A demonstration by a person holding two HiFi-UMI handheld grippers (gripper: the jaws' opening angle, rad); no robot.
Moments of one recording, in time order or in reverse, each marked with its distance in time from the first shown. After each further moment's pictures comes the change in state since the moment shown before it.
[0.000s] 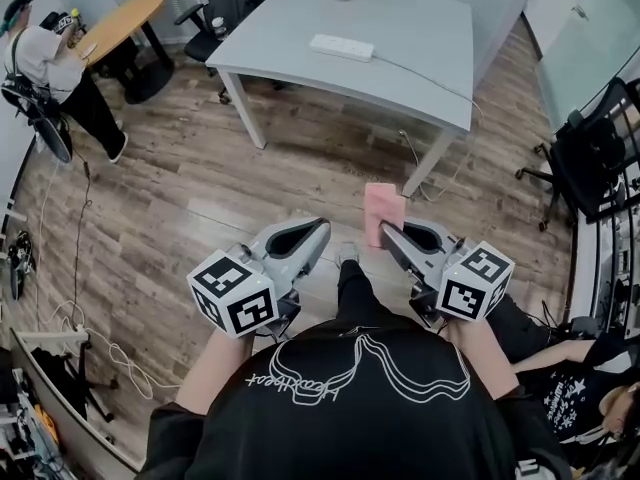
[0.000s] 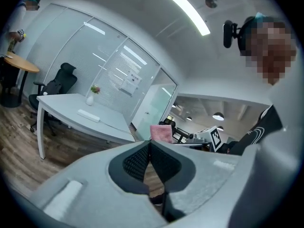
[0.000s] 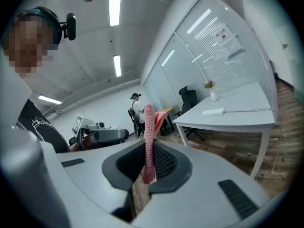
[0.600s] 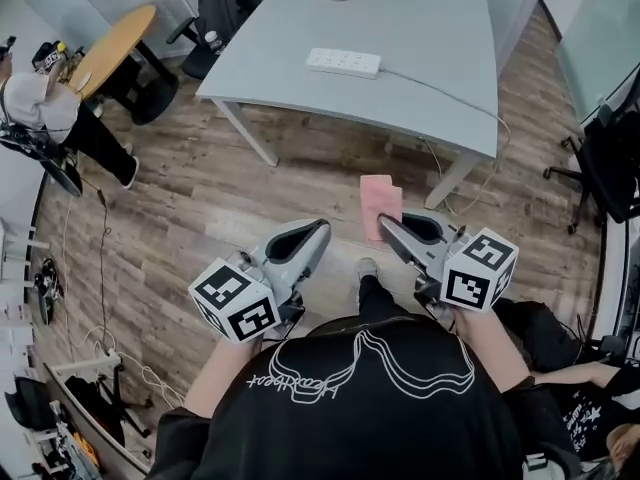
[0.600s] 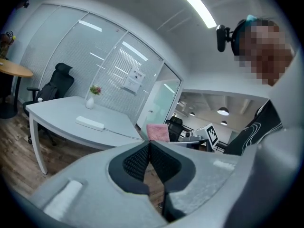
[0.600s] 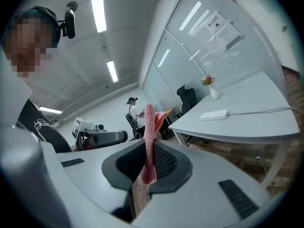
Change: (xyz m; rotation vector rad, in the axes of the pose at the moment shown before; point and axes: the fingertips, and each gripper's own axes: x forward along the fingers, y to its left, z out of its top) left arm 0.113 0.122 0.063 0.049 0.040 0.022; right arm 0.097 -0.143 0.066 0.075 -0.023 0.056
